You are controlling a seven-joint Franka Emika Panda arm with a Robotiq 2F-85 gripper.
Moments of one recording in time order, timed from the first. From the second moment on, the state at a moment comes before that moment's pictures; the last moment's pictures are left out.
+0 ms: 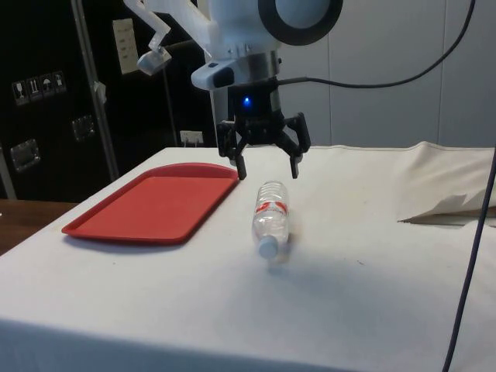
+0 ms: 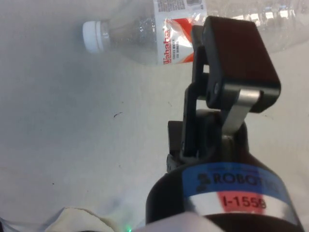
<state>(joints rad) 0.19 0.05 -0.06 -2.48 -0.09 2.47 -1.38</state>
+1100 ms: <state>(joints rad) 0.19 0.05 -0.06 -2.48 -0.09 2.47 -1.55</state>
